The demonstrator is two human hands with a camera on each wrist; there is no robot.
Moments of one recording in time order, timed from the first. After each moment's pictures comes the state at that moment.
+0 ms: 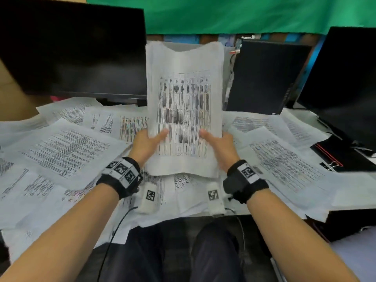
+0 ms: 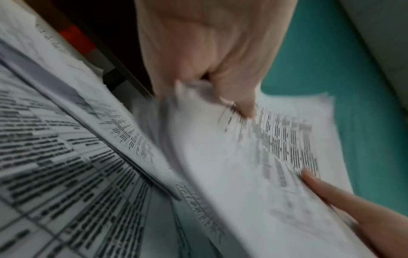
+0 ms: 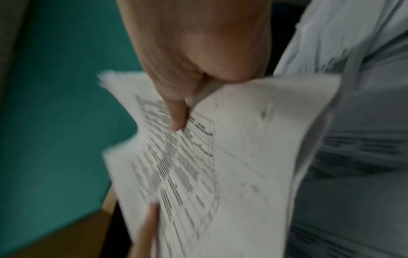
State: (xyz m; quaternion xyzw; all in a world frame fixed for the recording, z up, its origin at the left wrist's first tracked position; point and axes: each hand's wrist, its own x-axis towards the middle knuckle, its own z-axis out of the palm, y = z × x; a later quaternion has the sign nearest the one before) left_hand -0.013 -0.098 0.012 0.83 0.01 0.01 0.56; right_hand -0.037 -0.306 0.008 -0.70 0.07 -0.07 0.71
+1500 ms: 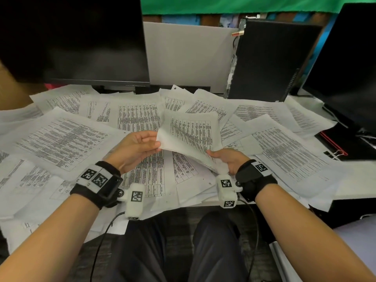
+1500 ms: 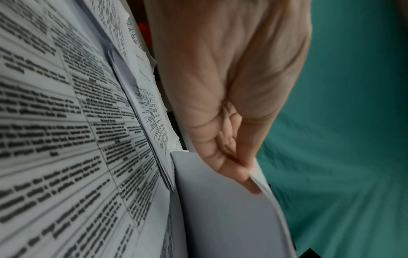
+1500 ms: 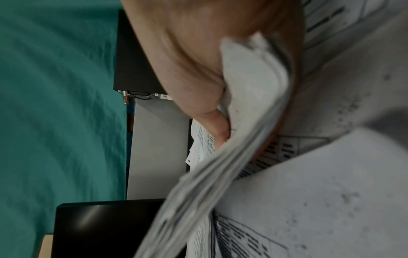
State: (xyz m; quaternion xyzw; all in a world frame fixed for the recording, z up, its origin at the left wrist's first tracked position) left_hand -0.026 -0.061 -0.012 0.63 -0.07 -0.17 0.76; right_hand -0.027 -0.347 -0.052 -0.68 0.24 0.21 0.66
